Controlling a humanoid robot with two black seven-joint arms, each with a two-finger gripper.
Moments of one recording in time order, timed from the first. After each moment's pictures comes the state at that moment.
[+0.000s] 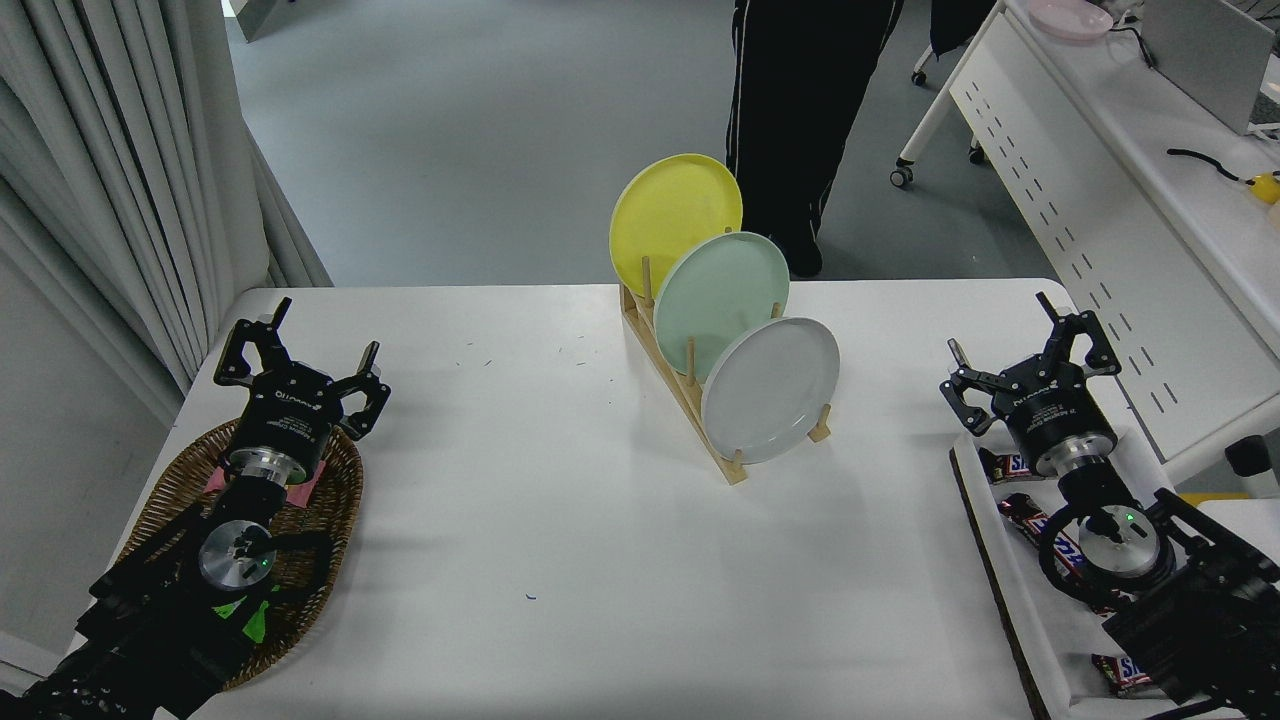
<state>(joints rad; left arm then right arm) -0.50 0.25 -1.08 -0.52 0.10 -0.58 -0.44 0.61 -0.29 0.79 0.49 0.18 0.47 0.36</state>
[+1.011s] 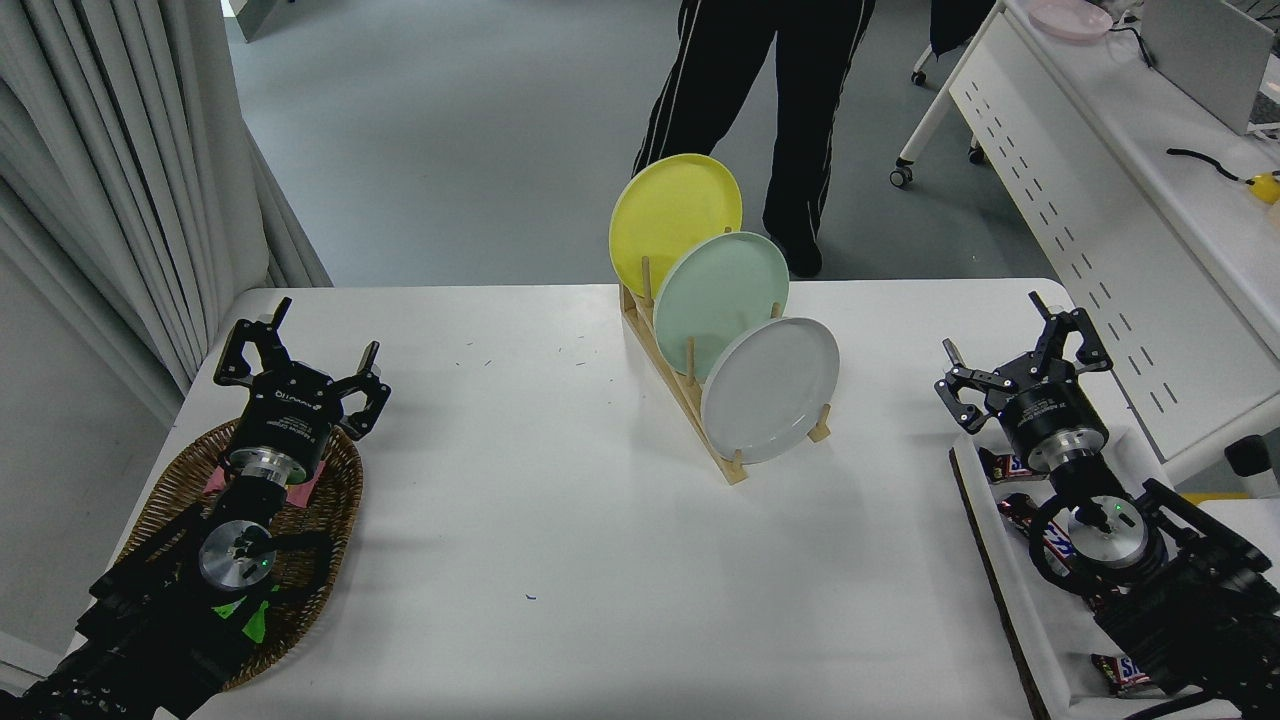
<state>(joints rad) -0.50 0.25 -1.08 -0.52 0.10 -0.58 -0.44 0.63 -0.28 0.77 0.51 0.19 0.38 0.35</state>
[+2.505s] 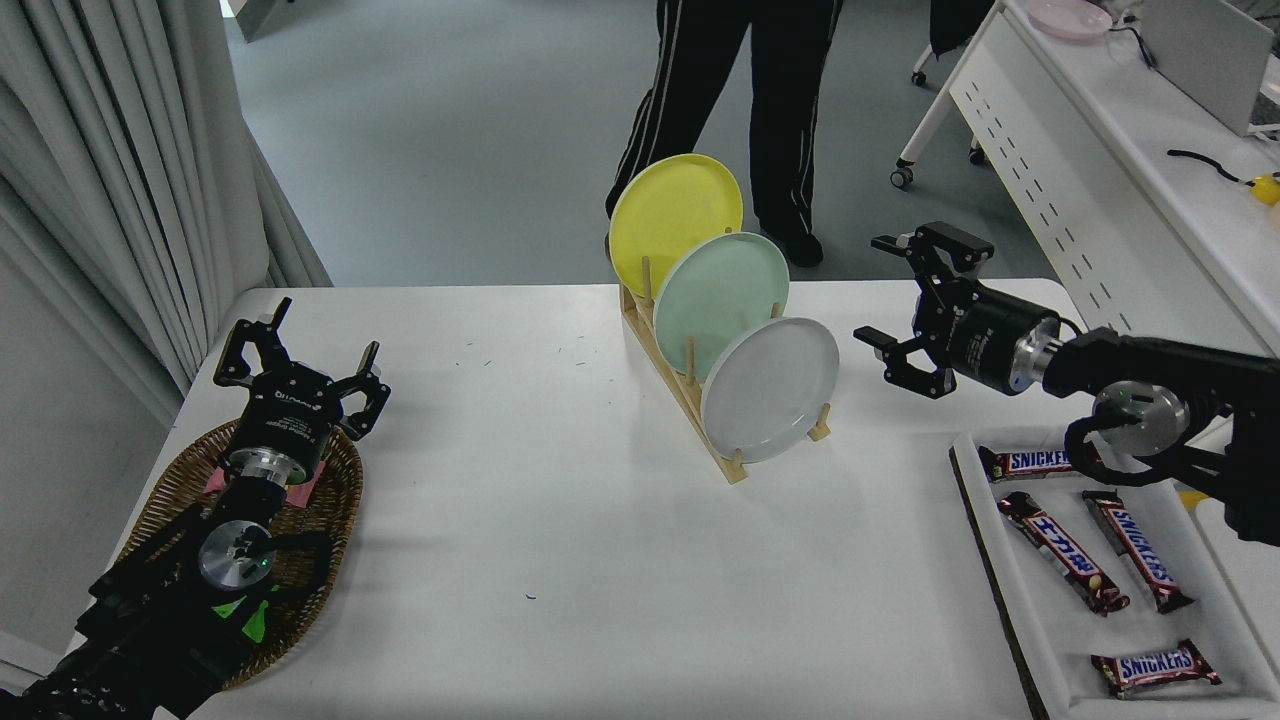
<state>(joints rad) -0.50 0.25 -1.08 -0.52 0.10 -0.58 -0.44 1.25 -0.60 -0.29 1.03 0.35 0.22 0.23</state>
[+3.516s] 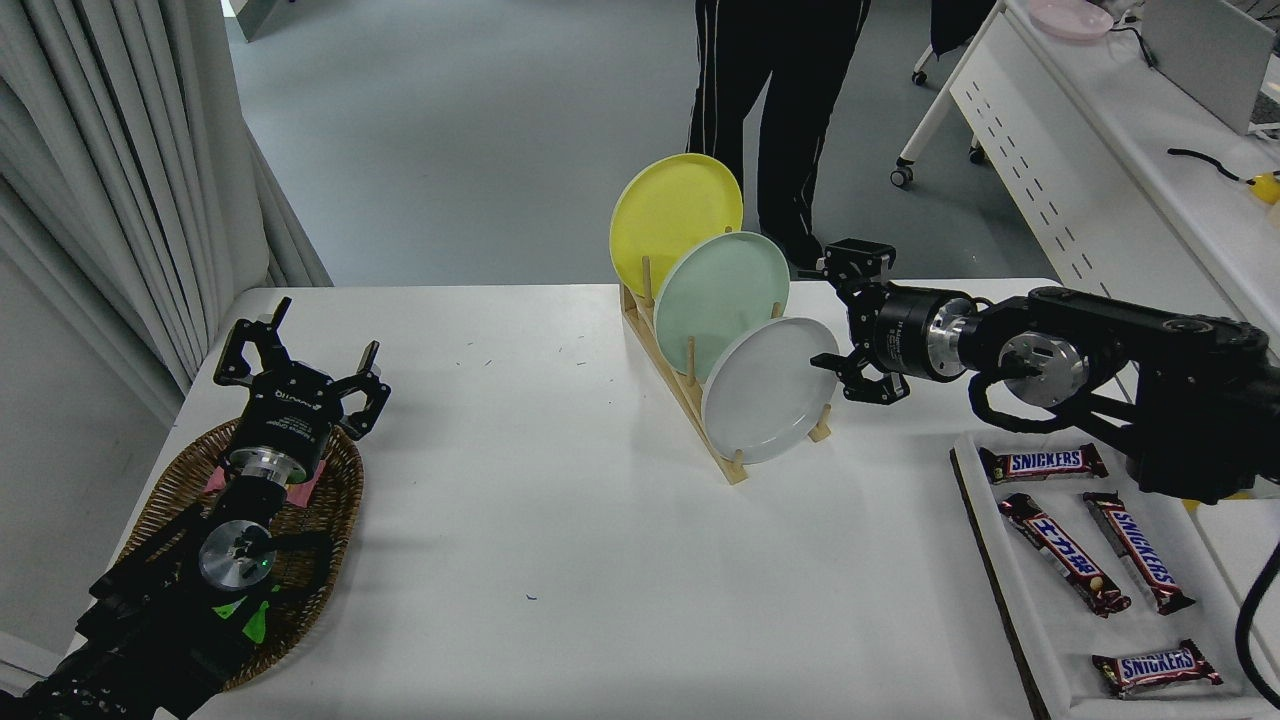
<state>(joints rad) -0.50 0.25 -1.08 -0.52 0.10 -0.58 -0.44 1.22 -0.39 -0.09 0.87 0.21 0.04 -0.05</state>
